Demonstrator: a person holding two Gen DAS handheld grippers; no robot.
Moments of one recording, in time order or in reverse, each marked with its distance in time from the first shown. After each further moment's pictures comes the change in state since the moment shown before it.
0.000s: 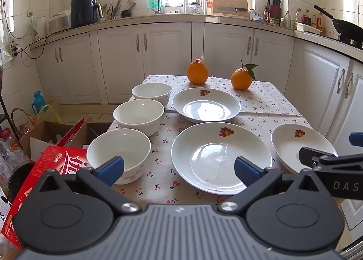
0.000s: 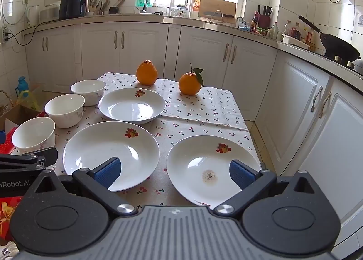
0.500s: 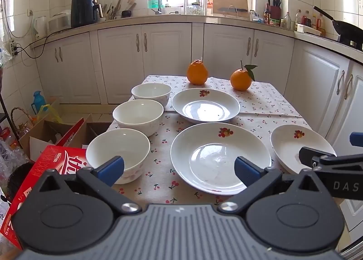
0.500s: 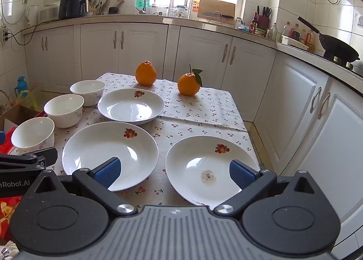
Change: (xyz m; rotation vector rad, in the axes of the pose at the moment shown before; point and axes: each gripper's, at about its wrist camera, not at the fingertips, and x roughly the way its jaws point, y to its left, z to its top) left arm -0.002 0.000 0.000 -0.002 -0.007 -0.002; right arm -0.002 -0.001 0.000 -0.007 0.001 -0.005
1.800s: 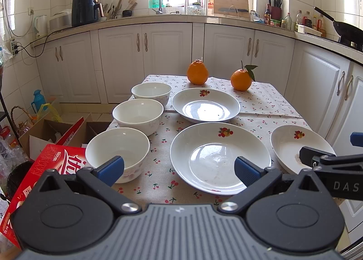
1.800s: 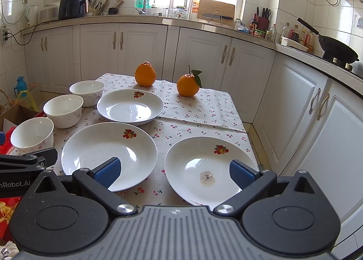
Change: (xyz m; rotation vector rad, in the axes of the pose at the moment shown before) left arm 0.000 0.000 0.001 -0.003 0.001 -0.002; right arm -0.001 0.002 0.000 -0.005 -0.005 -0.010
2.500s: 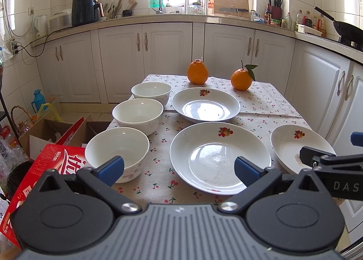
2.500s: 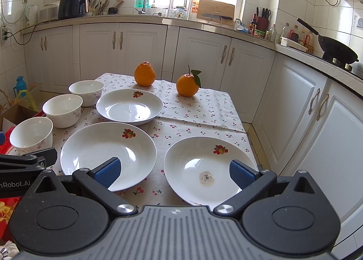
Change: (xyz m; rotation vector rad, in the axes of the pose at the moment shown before) left arm 0.000 0.000 -0.001 -0.001 0.001 -0.001; right arm 0.001 0.000 -0.001 -0.002 -0.001 -0.003
